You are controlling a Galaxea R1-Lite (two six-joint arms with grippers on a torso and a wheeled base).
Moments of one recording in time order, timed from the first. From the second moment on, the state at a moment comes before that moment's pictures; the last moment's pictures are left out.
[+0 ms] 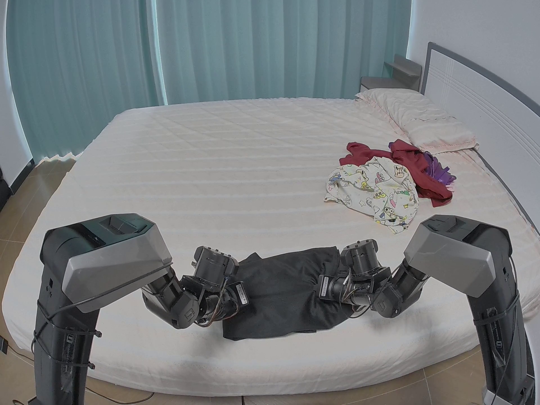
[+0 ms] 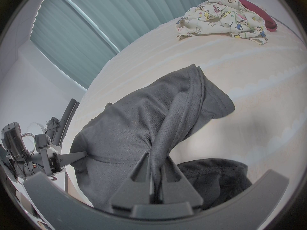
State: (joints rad) left arm -0.48 2.43 -1.01 -0.61 0.08 -0.73; right arm 0.46 2.55 -1.12 -0.75 0.10 0.55
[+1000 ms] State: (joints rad) left arm -0.52 2.34 -0.98 -0.56 0.09 -0.77; right arm 0.45 2.42 -0.98 -0.82 0.10 0.58
